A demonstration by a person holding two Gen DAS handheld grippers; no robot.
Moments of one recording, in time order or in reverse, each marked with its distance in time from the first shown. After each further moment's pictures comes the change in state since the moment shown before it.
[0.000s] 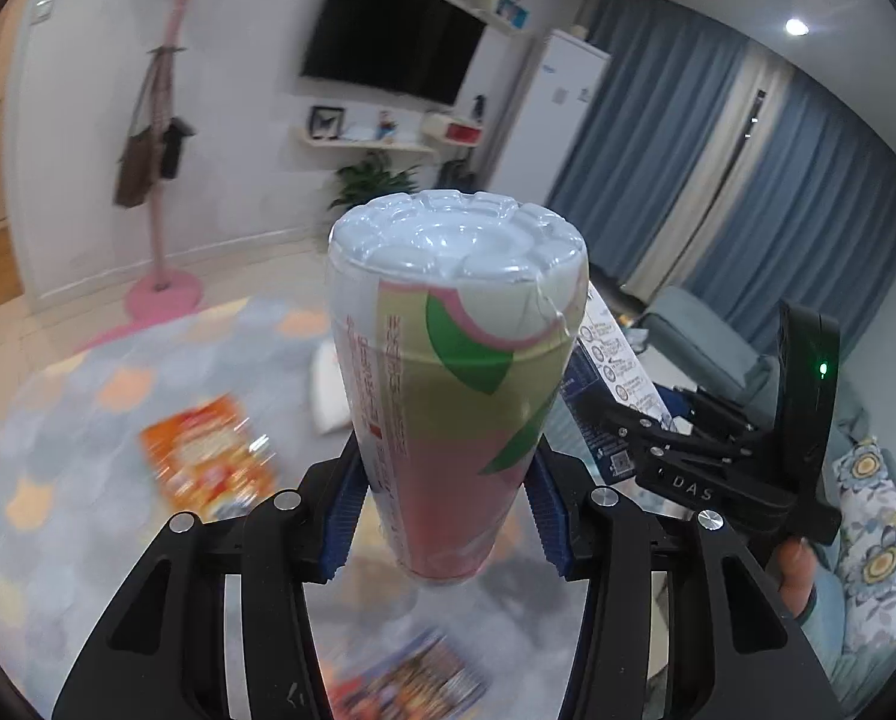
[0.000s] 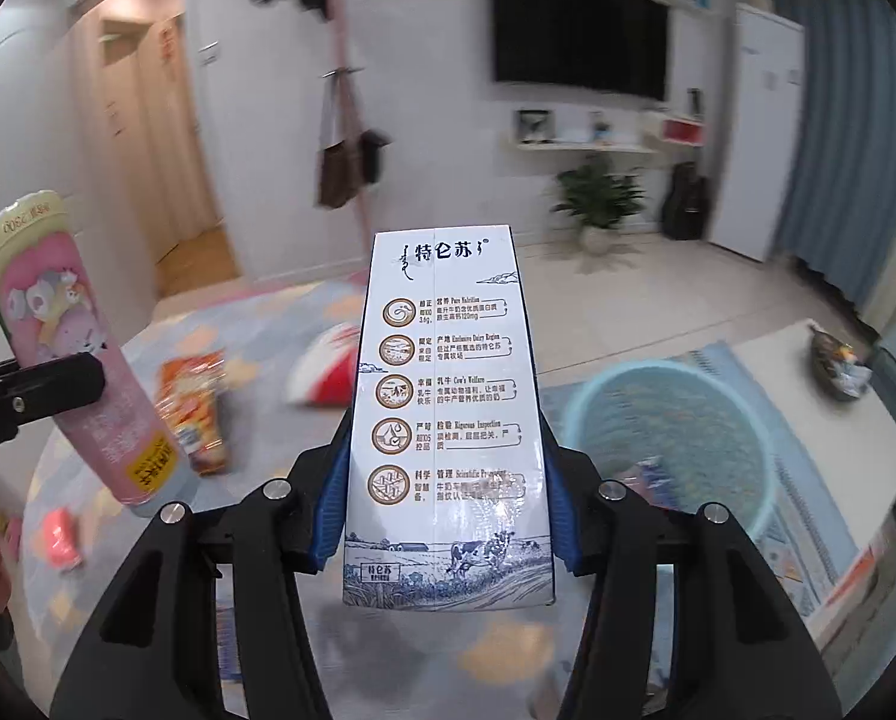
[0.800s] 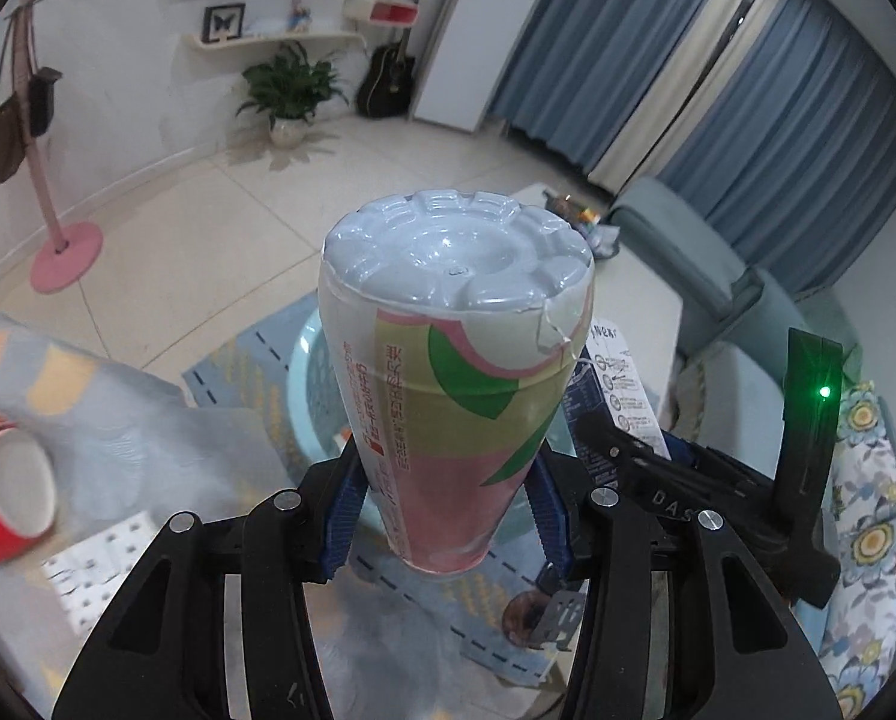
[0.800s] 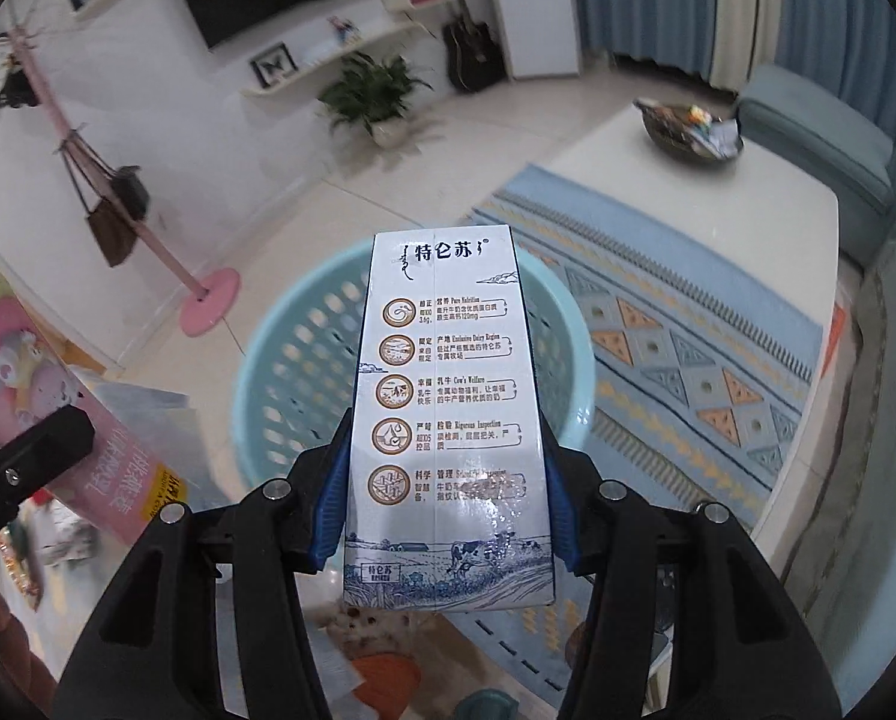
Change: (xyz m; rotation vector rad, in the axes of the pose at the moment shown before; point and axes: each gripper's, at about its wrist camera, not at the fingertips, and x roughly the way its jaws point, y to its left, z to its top) left arm 0.264 -0.120 0.026 0.066 0.305 -0.059; right arm 0.088 -0.240 -0.064 0.510 0.226 -0.225
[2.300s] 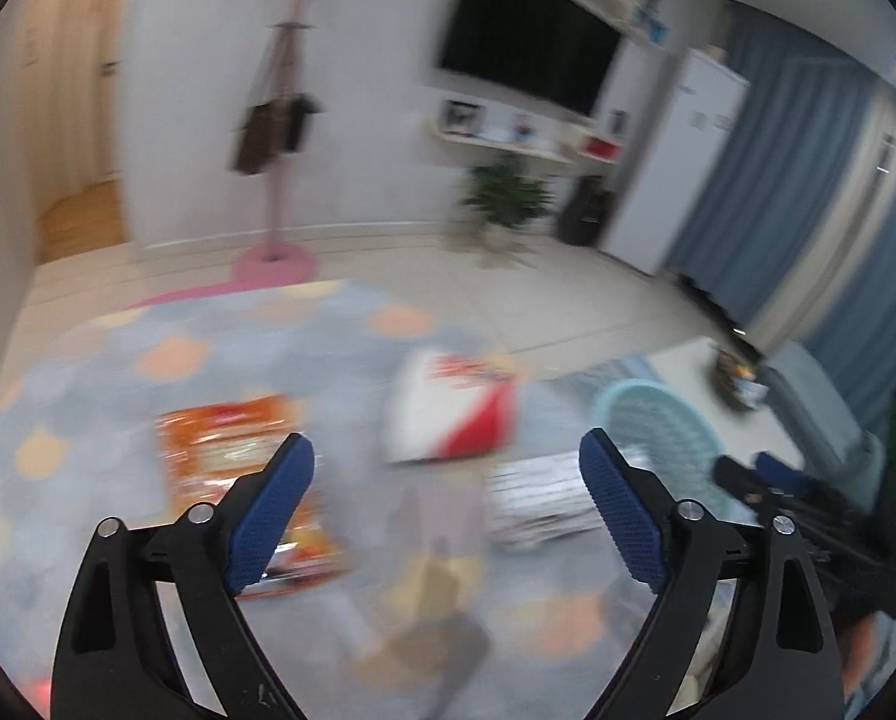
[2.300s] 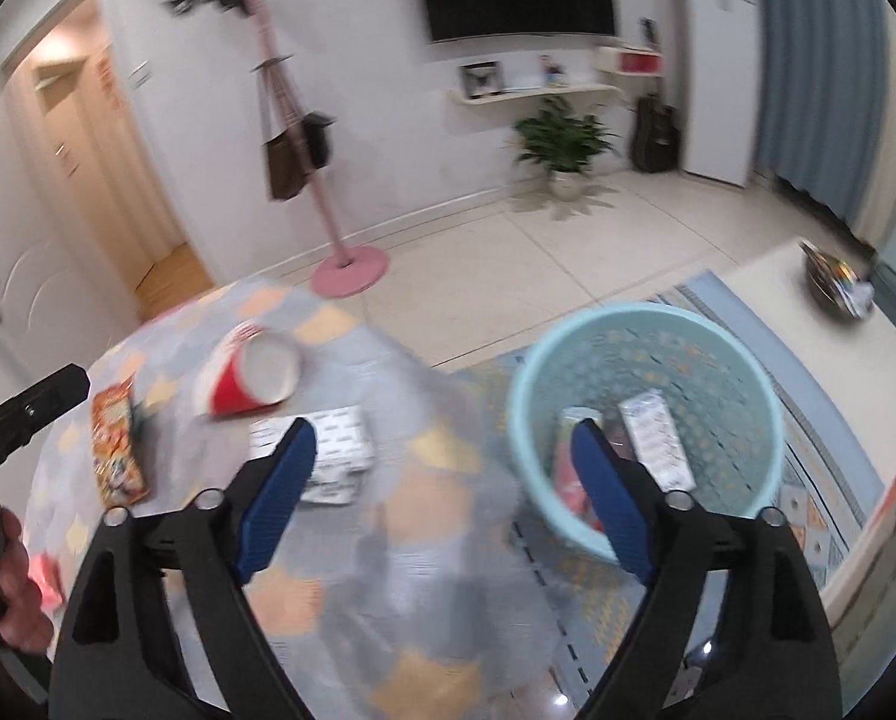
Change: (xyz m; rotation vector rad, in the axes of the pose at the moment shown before) left arm -0.204 0.141 -0.102 -0.319 -0.311 0.384; right arm -0.073 0.189 -0.053 -0.405 -0.106 0.236
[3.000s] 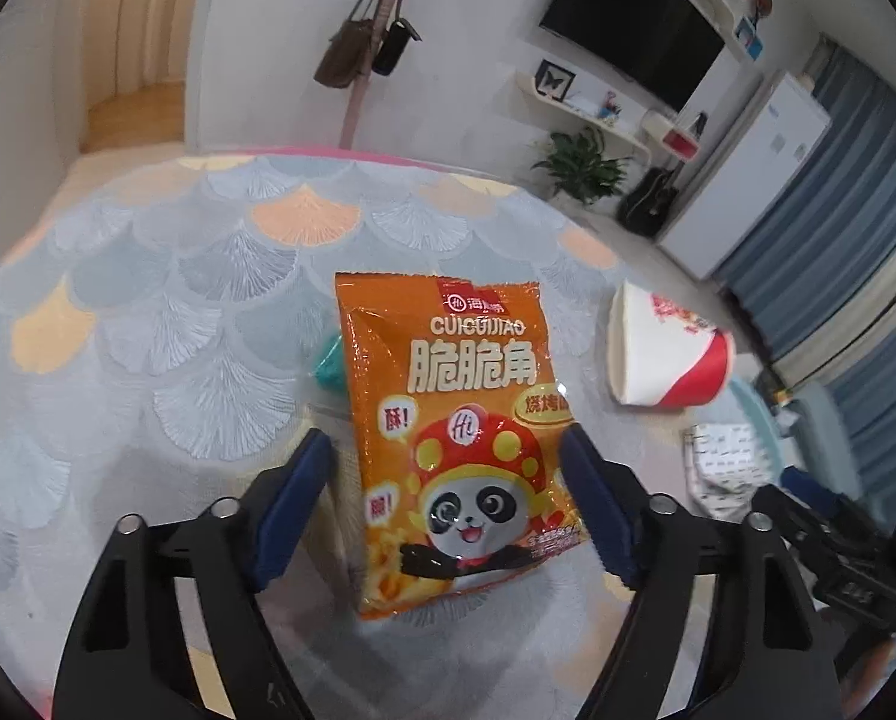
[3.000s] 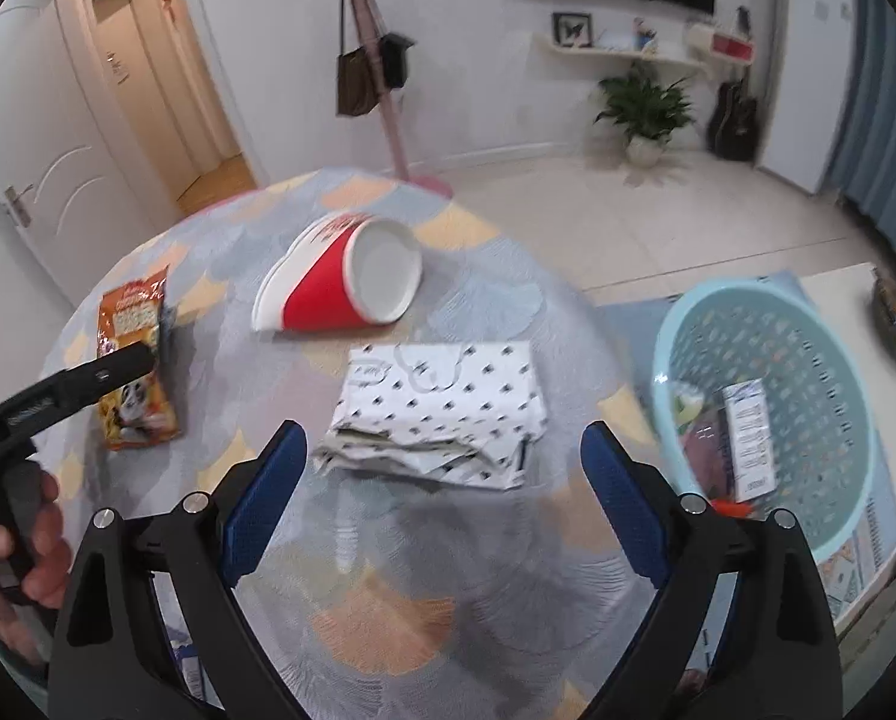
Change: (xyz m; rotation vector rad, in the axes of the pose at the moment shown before) left arm 0.057 0.090 -0.027 -0.152 0.107 0.047; right arm 0.060 0.068 -0.021 -0.139 0.152 0.092
